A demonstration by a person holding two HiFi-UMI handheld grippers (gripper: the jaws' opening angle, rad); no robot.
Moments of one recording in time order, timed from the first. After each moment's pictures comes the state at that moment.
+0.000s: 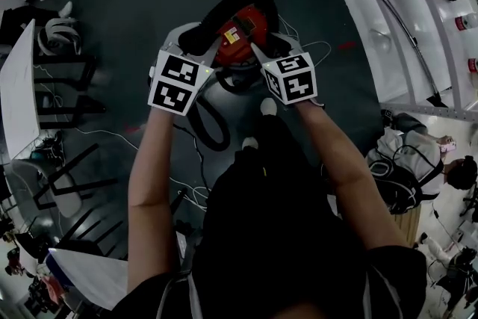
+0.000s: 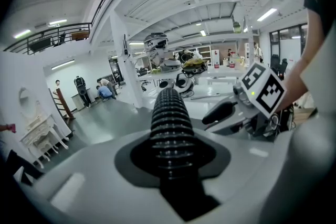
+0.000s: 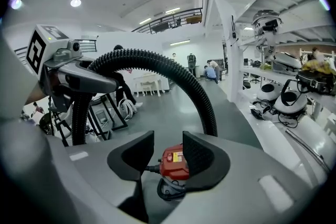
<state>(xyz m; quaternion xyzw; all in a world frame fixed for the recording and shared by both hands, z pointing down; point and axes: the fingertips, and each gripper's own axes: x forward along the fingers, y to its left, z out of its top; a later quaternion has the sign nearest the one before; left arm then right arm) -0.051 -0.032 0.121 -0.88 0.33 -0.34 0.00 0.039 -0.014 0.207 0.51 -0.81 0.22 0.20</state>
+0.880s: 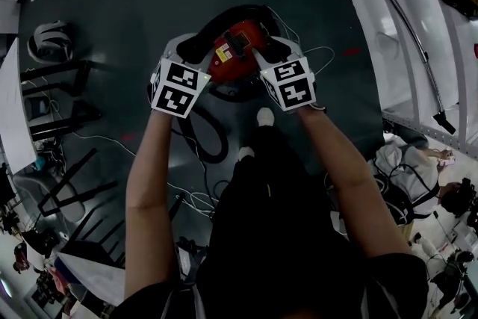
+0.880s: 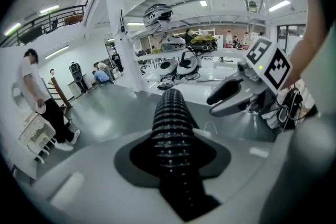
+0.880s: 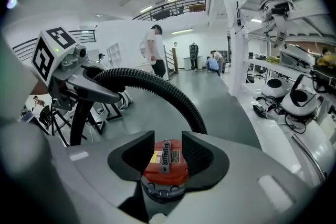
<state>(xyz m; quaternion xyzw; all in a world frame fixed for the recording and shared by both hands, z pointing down) -0.020 -0.158 0.240 -0.85 0.32 -0.42 -0.04 0.092 -0.131 0.291 0.49 -0.80 0.23 0.26</state>
